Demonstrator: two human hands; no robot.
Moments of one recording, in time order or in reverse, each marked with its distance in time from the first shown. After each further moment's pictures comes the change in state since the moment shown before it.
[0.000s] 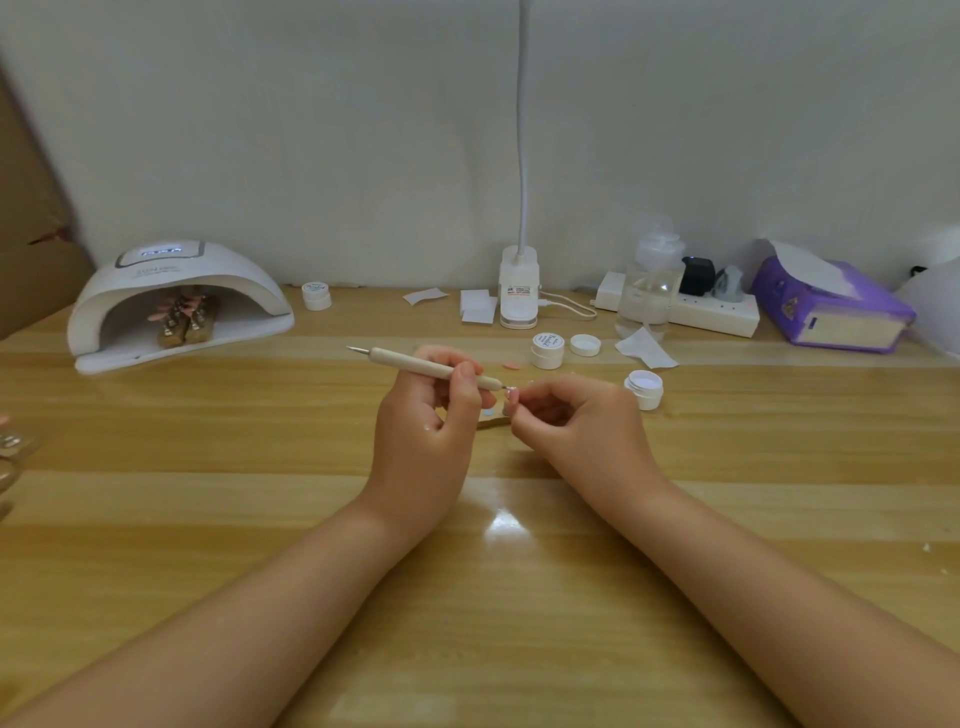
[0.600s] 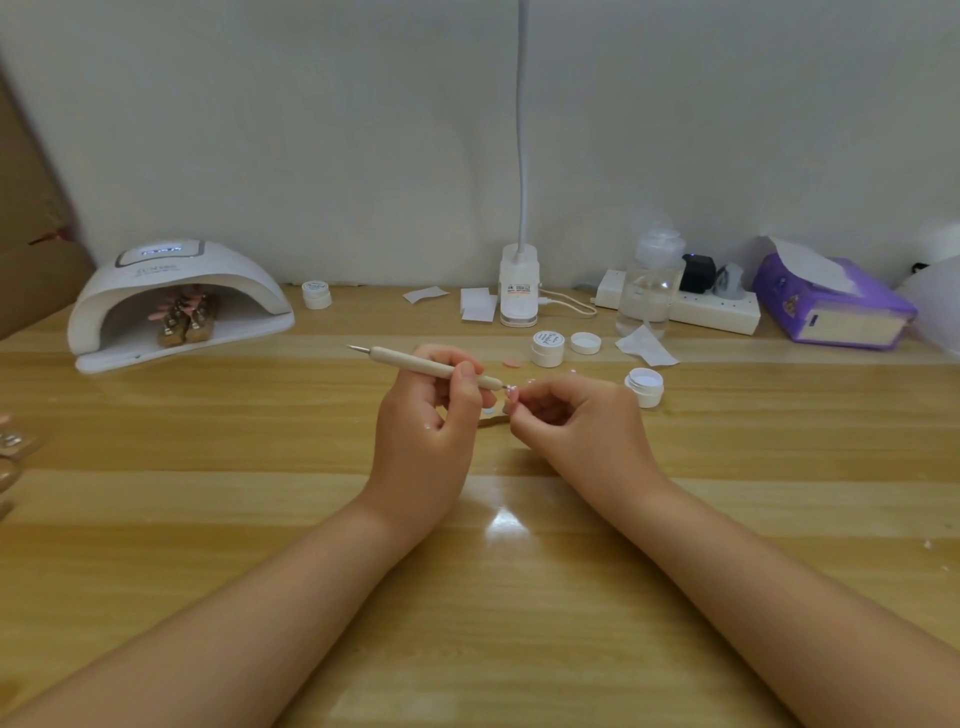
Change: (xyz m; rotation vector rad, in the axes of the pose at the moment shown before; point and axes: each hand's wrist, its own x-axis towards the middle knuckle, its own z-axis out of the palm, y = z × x) left_hand -0.001 0.001 0.000 0.003 -0.006 0.004; right_hand -0.002 0.001 0.000 -0.037 0.007 -0.032
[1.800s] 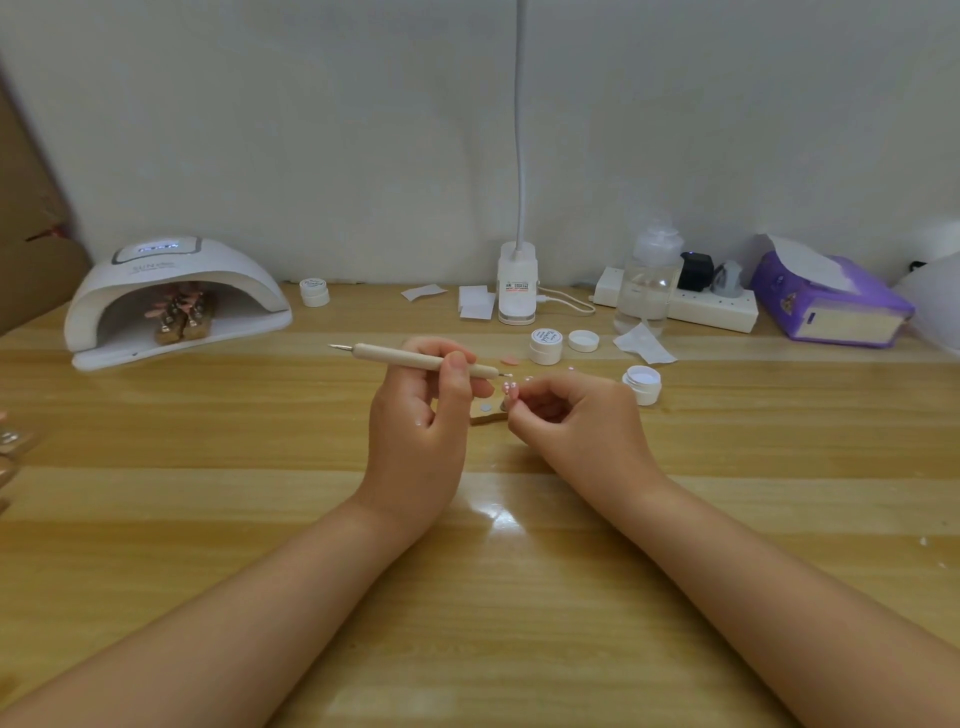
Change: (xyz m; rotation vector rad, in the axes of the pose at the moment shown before) left_hand 0.000 0.007 0.000 -0.039 0.044 0.026; right_hand 0.002 -0.001 0.000 -0.039 0.029 0.012
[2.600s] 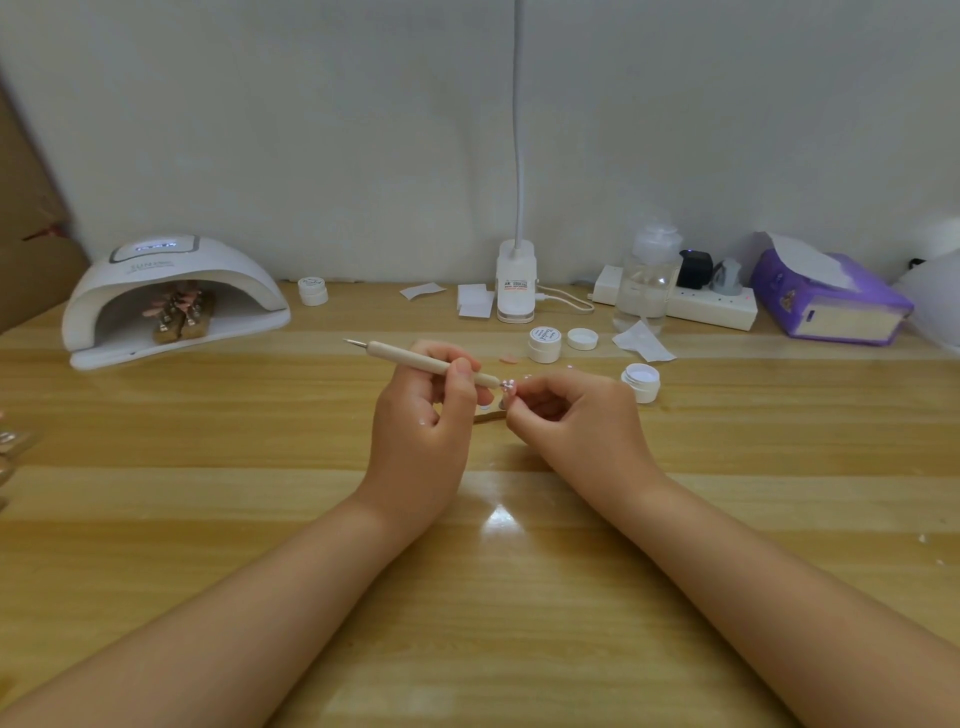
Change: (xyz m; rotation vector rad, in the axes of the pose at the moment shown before) left_hand -0.001 -0.007 -0.001 0.062 -0.050 -0.046; right_hand -0.002 -0.003 -0.002 0.006 -0.007 -0.003
